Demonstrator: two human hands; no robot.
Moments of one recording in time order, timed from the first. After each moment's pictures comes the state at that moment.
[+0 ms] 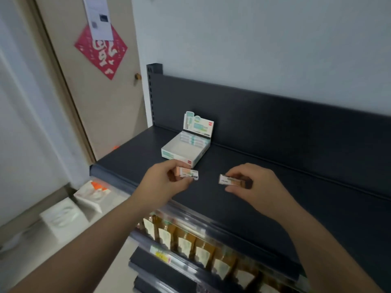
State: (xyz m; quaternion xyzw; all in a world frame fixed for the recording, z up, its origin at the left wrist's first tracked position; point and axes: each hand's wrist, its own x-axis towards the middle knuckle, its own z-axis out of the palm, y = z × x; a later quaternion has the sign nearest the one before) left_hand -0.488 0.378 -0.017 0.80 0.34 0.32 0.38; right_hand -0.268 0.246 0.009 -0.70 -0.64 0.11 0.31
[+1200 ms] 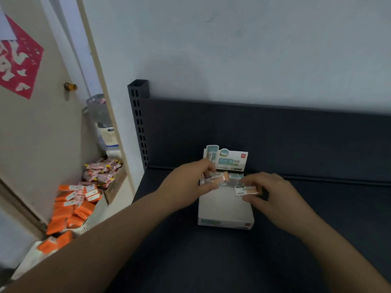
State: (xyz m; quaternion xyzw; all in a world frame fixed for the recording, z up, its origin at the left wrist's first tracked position) left_hand -0.431 0.641 -0.004 0.95 0.09 0.15 0.24; right_hand -0.312 0.433 0.001 -0.84 -0.48 0.02 0.26
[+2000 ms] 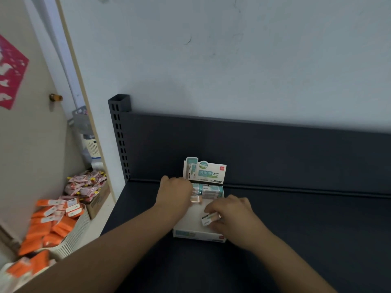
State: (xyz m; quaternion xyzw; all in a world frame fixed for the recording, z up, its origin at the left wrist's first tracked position) left_hand -0.382 0.628 -0.034 0.97 0.22 0.06 -0.06; right_hand -0.315 0.455 -0.029 -0.84 -0.53 0.02 0.13
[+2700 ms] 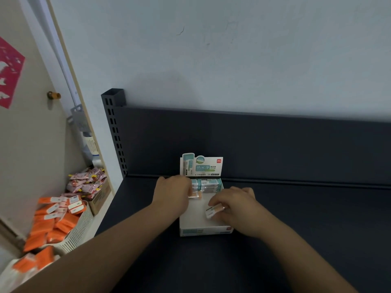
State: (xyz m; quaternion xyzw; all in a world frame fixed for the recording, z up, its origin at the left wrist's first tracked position) left_hand -0.391 0.619 -0.035 0.97 0.23 0.11 0.05; right_hand -0.298 0.445 -0.023 -0.83 -0.53 0.05 0.14
